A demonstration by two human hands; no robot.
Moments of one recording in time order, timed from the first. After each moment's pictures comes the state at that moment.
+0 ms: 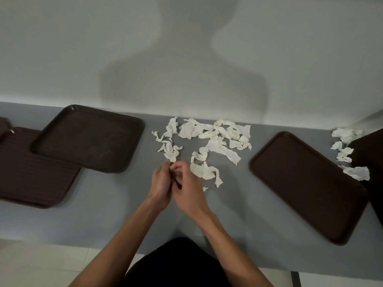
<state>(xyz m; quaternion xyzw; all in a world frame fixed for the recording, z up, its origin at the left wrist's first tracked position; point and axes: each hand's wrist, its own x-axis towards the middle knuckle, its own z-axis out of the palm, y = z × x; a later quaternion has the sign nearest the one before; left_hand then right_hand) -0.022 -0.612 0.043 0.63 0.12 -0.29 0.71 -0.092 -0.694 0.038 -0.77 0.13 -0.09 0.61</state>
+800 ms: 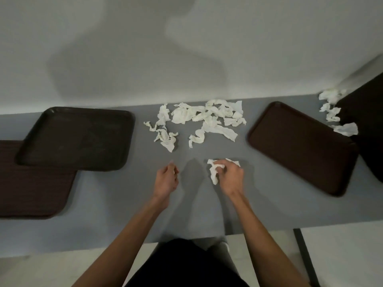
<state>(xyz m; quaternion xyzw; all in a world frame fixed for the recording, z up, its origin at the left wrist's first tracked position) -0.029 -0.580 -0.009 0.73 0.05 -0.34 0.59 -0.143 -0.762 -0.053 -0.84 0.39 -0.10 0.37</state>
